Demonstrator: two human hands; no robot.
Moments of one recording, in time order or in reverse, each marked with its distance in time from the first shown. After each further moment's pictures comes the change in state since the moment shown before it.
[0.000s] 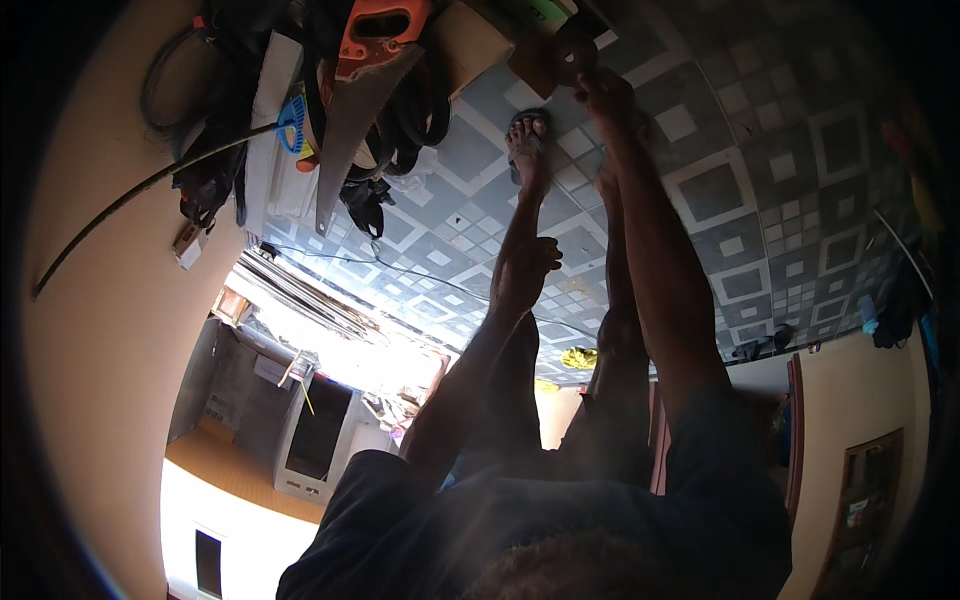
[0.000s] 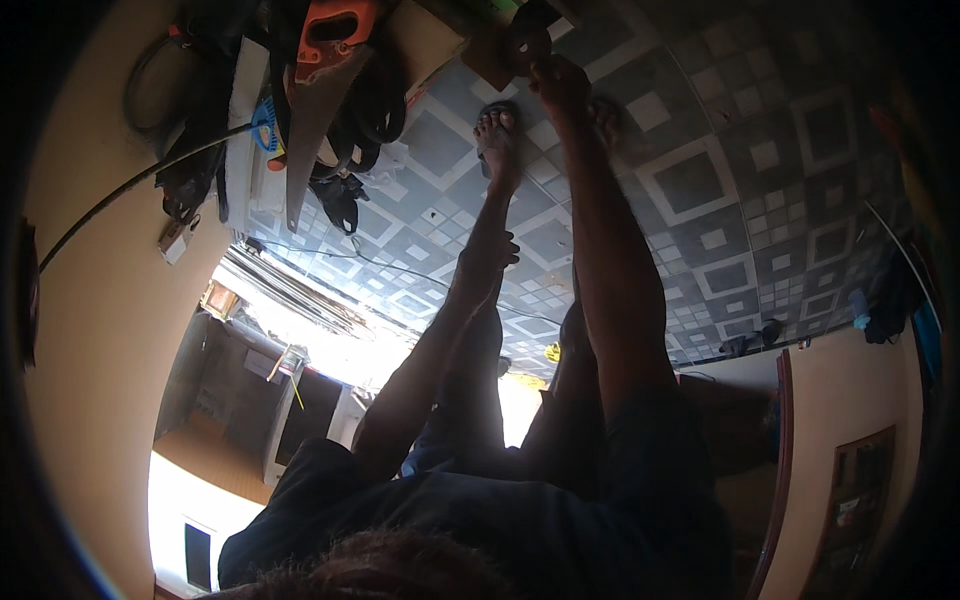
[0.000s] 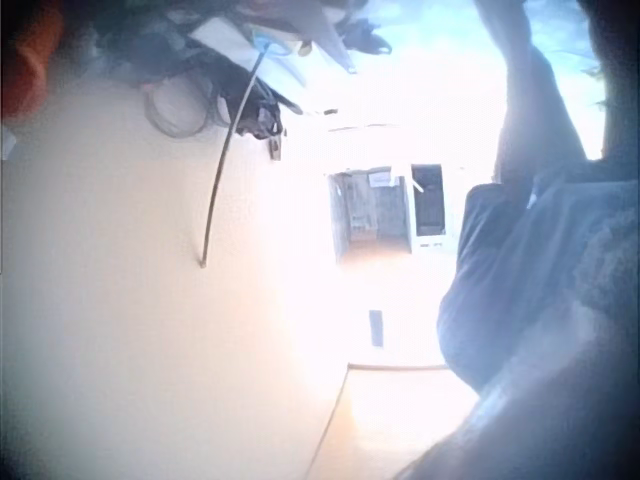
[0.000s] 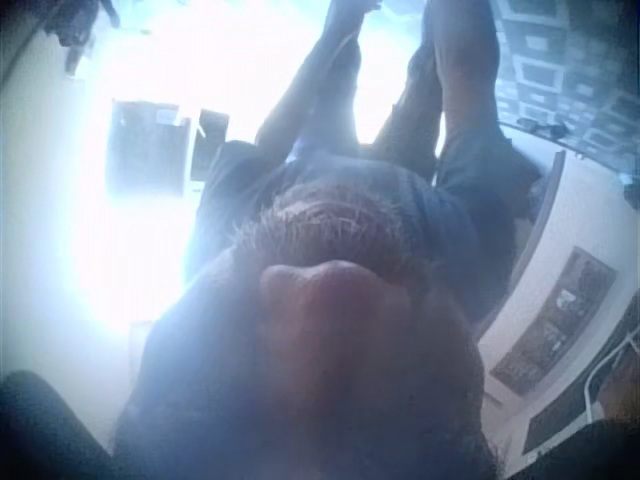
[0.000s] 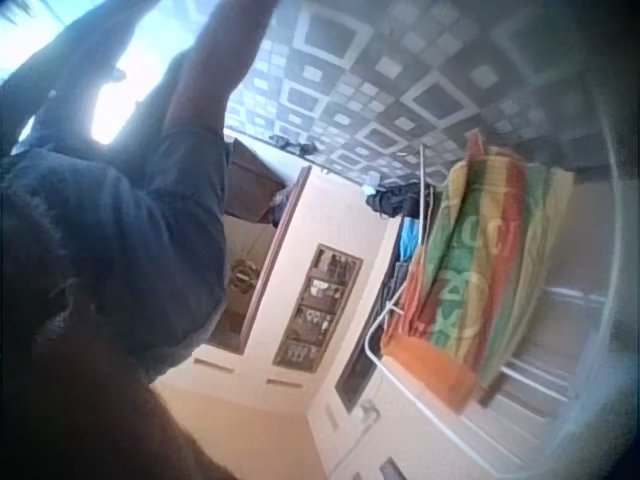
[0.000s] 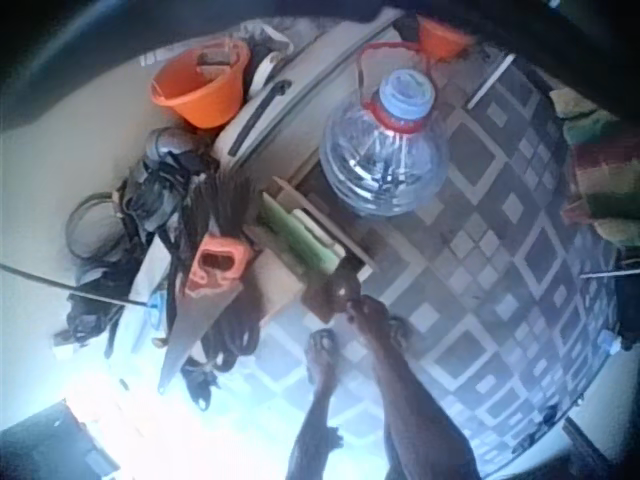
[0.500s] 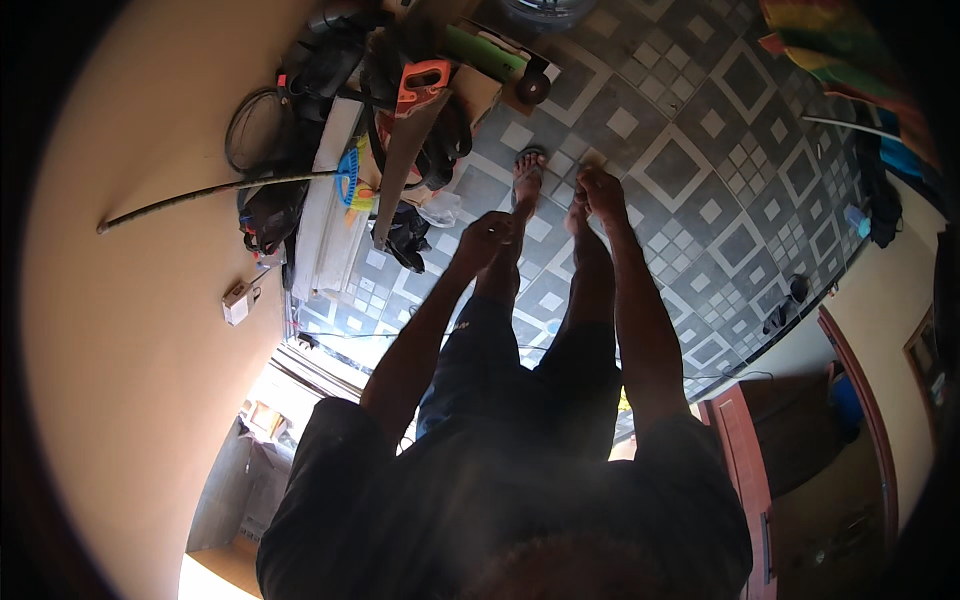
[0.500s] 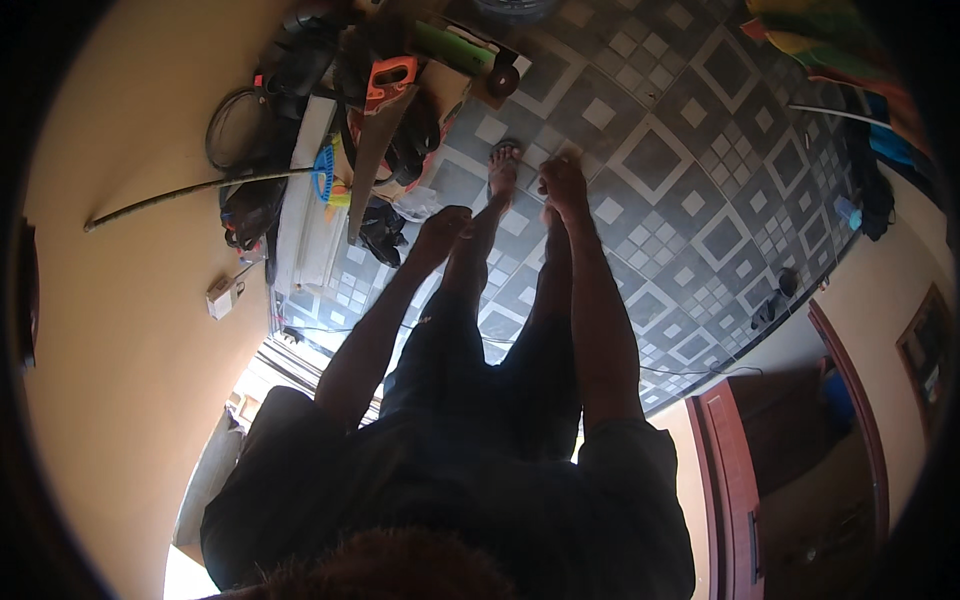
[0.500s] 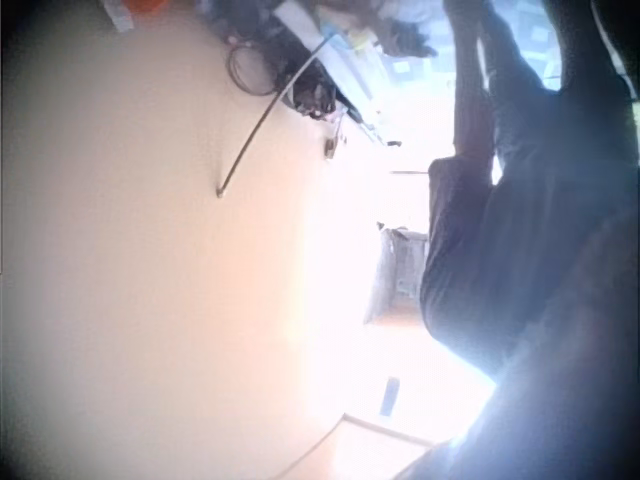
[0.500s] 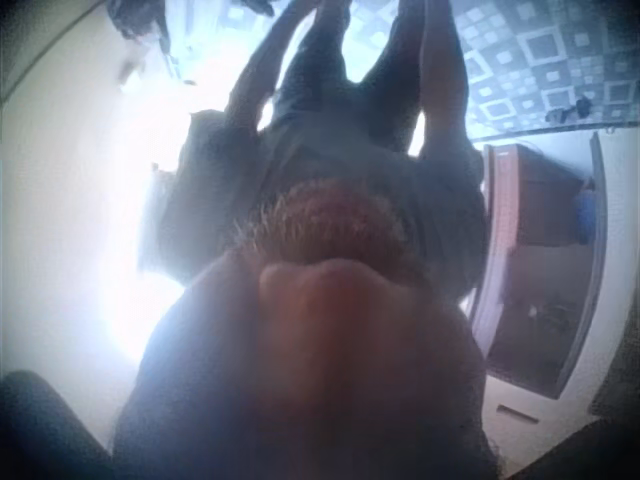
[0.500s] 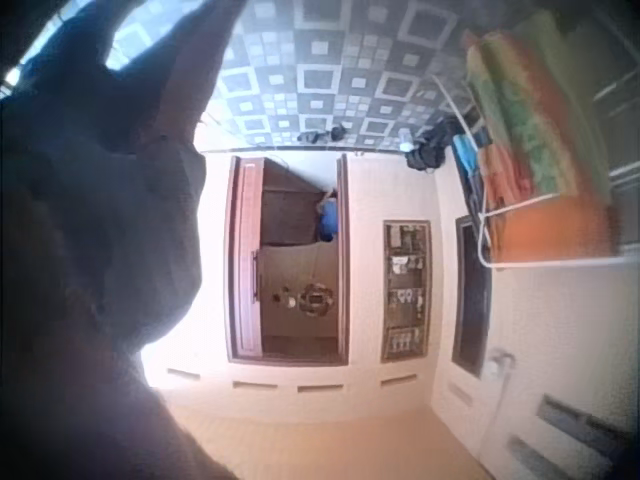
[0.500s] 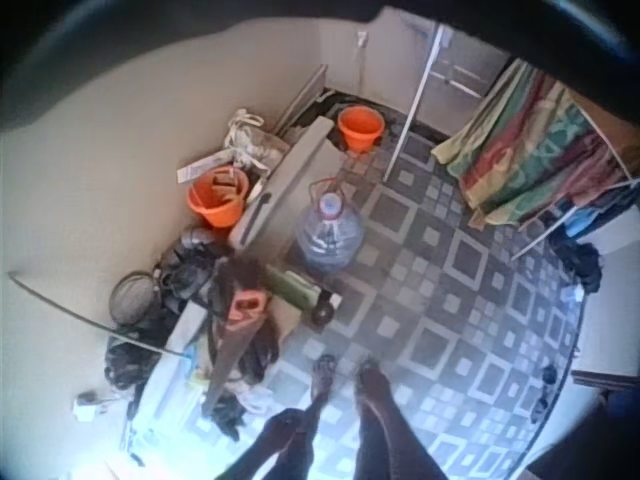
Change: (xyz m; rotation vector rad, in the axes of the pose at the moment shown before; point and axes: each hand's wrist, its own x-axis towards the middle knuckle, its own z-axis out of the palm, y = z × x) left_hand -0.136 0.109 -0.108 0.663 -0.256 0.436; right_hand -0.307 -0.052 -0.004 0.261 0.064 0.007
